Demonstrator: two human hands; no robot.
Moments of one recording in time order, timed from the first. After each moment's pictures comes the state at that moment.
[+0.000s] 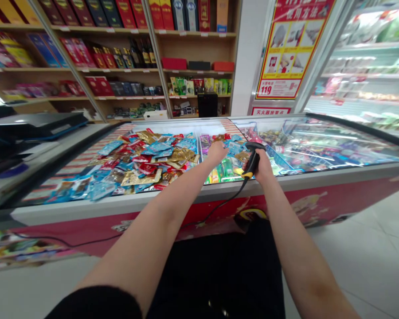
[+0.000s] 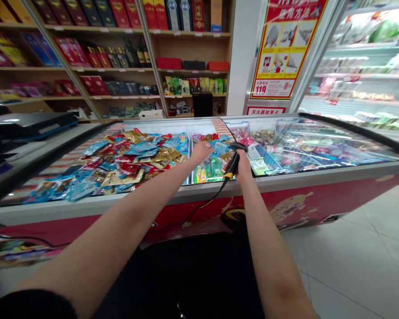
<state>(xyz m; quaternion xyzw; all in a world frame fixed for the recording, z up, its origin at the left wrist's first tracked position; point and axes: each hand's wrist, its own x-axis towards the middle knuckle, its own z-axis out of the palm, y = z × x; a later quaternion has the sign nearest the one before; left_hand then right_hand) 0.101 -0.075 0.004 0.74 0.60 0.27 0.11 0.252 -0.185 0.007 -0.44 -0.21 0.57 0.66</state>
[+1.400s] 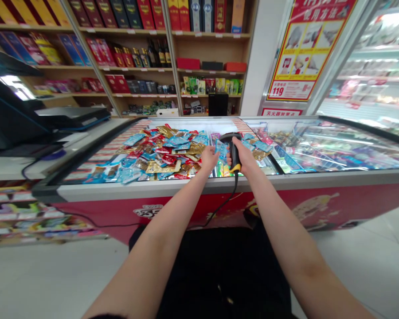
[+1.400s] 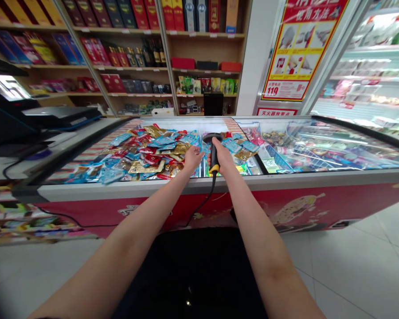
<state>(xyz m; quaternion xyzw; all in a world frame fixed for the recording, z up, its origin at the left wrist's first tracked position) 0.017 -0.127 -0.028 0.59 0.60 0.50 0.20 0.147 -0.197 0.043 -0.42 -0.34 0.64 0.54</state>
